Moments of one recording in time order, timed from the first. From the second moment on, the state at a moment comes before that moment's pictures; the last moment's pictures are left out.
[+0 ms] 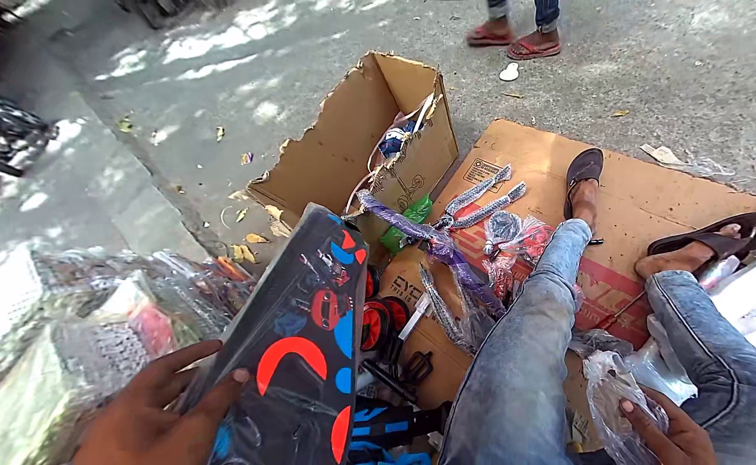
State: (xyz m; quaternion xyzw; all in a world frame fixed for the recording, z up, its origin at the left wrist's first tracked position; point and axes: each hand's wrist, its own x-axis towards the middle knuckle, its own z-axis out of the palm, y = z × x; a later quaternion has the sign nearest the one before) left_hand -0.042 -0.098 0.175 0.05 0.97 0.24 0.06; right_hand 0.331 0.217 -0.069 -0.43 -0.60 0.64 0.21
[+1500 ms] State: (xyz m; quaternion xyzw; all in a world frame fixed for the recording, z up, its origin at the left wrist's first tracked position) left_hand -0.187 -0.132 -0.125 0.06 0.88 -0.21 0.41; right_hand 0.328 0.222 -0.076 -0.46 -0.64 0.59 0.17
